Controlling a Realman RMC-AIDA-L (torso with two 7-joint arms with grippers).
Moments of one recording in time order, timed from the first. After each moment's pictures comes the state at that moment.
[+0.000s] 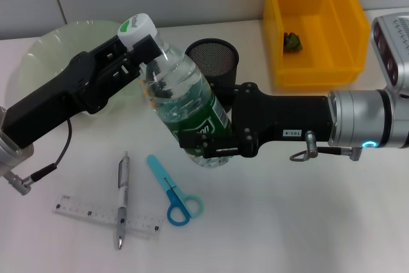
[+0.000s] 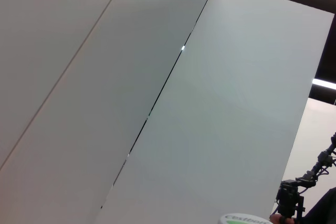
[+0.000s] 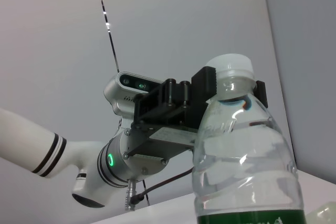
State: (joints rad) left arm -0.56 -2.07 0.80 0.28 1.37 1.82 -1.30; right arm 0.50 2.08 -1.21 -0.67 -1.45 -1.52 1.31
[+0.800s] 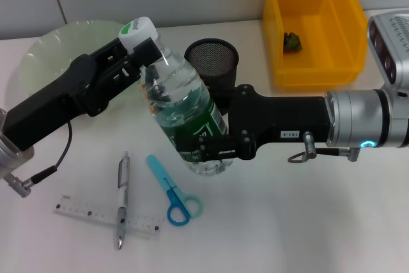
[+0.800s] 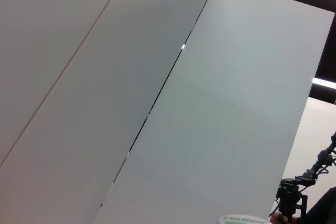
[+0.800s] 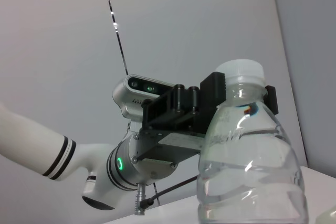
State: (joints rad) left arm -0.56 -2.07 0.81 0.28 1.38 1.82 -1.30; right arm 0.51 2.08 -1.22 -0.67 -1.45 -1.53 1.33
